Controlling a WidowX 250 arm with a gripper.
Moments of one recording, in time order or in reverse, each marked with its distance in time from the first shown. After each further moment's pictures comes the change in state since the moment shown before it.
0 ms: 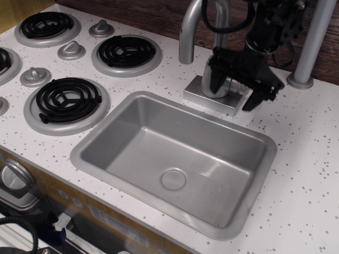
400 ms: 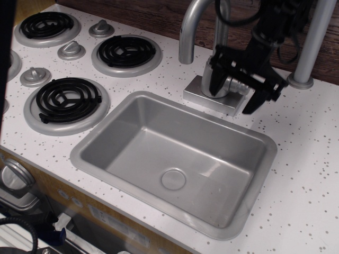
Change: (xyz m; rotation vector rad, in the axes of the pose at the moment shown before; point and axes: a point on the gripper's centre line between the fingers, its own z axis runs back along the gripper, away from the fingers) arm -0.014 -0.006 0.000 -0.014 0.191 0.012
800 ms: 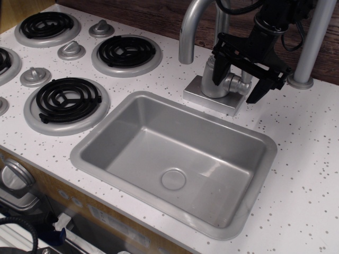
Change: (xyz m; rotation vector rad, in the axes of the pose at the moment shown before) arm 0.004 0.005 0.020 -0.001 -0.015 0.010
